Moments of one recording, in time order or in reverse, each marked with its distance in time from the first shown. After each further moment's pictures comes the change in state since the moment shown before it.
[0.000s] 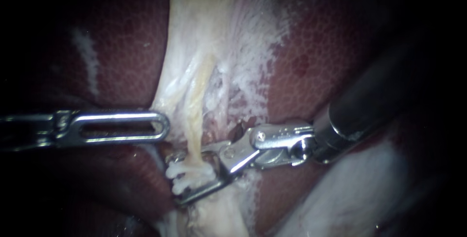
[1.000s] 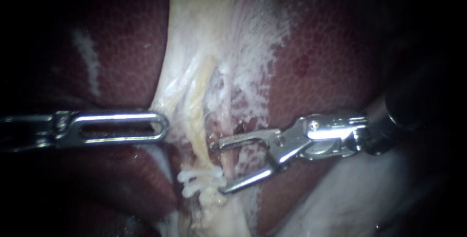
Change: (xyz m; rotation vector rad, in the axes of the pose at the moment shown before) right arm 0.002 -0.004 -0.011 -0.054 0.011 0.019; left arm 0.000 0.000 0.000 0.001 0.001 0.000
